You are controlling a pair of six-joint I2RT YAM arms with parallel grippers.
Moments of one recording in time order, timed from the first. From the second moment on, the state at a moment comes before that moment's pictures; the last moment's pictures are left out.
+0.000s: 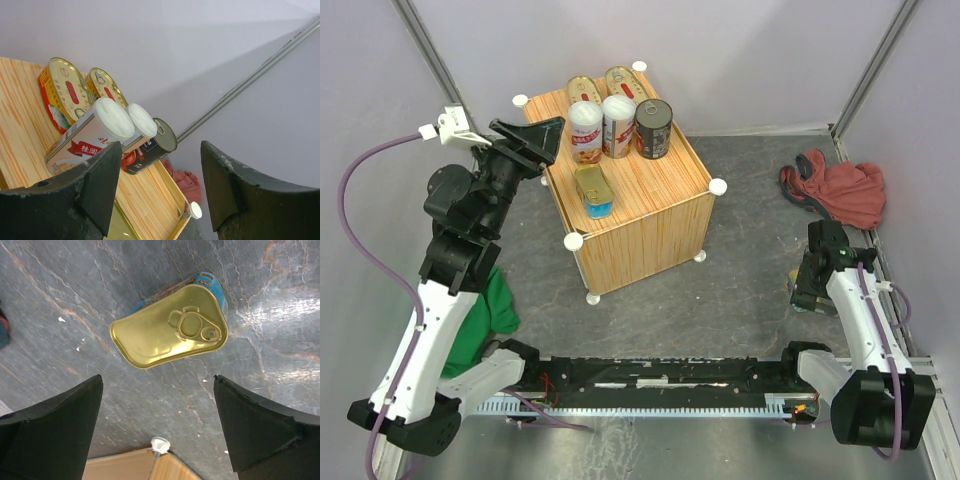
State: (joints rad) left arm -0.38 0.95 1.33 -0.16 -0.11 -0.72; right arm -0.07 1.00 0.76 -1.07 0.32 1.85
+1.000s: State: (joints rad) left arm -0.37 0.96 1.26 0.01 -0.02 -0.69; right arm -0.28 1.16 0.73 -0.77 0.15 1.78
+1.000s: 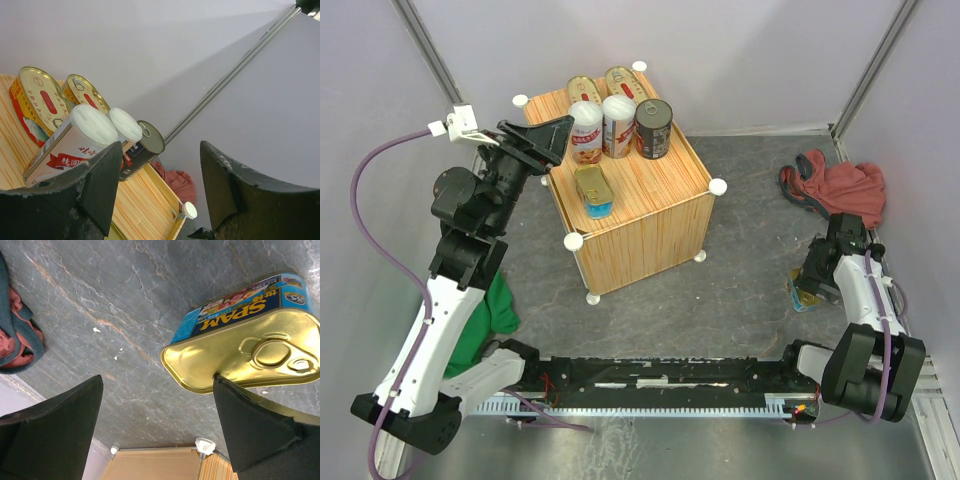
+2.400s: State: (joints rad) left arm -0.37 0.89 1.19 0.03 -0.02 -0.71; right arm -0.28 1.04 0.74 -0.95 0.03 1.75
